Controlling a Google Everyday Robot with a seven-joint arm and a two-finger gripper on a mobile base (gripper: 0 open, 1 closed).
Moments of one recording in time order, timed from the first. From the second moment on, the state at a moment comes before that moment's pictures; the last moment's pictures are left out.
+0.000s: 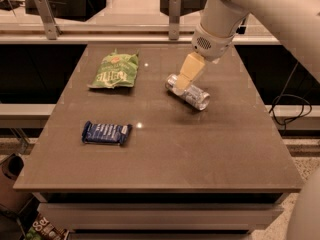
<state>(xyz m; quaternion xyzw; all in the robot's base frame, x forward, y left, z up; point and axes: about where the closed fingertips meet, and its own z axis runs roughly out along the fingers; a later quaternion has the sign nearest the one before) 0.617 -0.107 0.885 -0.42 0.90 0.04 0.11</state>
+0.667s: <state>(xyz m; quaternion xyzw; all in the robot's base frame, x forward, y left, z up) 0.615 -0.108 0.870 -0.37 0.92 0.04 0.11</state>
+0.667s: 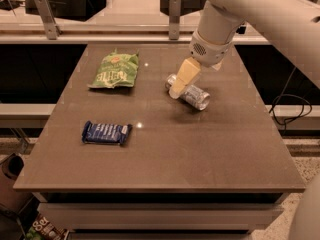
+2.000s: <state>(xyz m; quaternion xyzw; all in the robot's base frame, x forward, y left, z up) 0.622 -0.087 0.852 -0.39 0.92 0.02 0.07</state>
